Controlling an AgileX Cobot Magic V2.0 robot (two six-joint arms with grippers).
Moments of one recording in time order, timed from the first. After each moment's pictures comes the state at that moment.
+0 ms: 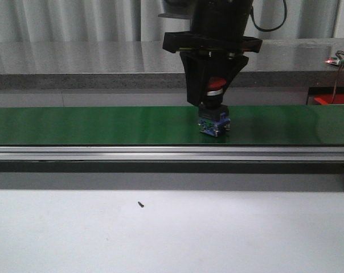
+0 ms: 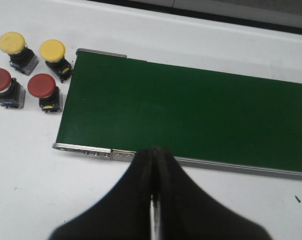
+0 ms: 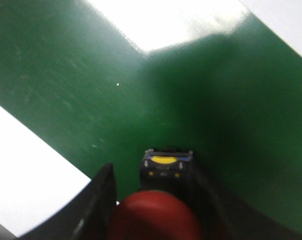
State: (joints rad) left arm 0.24 1.13 -1.25 -0.29 1.06 0.17; right arm 0.46 2.05 -1.89 0.15 1.24 -0.17
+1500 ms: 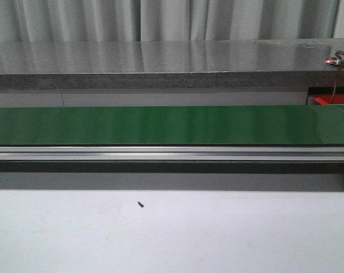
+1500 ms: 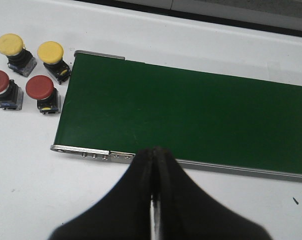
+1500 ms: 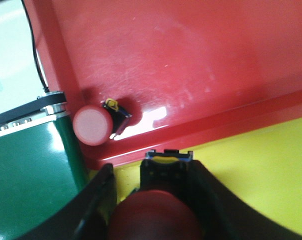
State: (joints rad) left arm 0.24 1.13 -1.25 -0.29 1.06 0.17; right arm -0.48 1.94 -1.89 0.22 1.25 -0.11
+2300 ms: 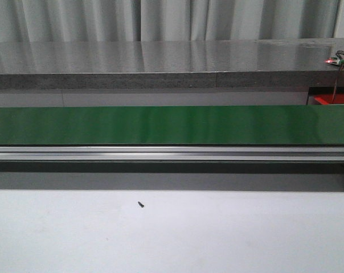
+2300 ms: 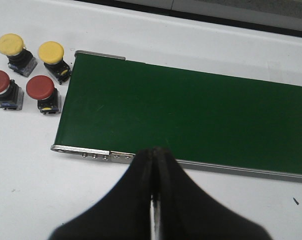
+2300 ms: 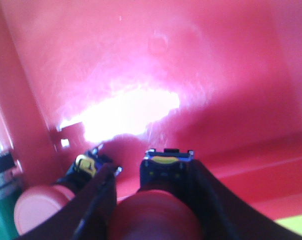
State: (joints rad) left arm 0.24 1.13 -1.25 -0.29 1.06 0.17; right arm -0.47 2.15 -1.89 0.25 1.07 -0.11
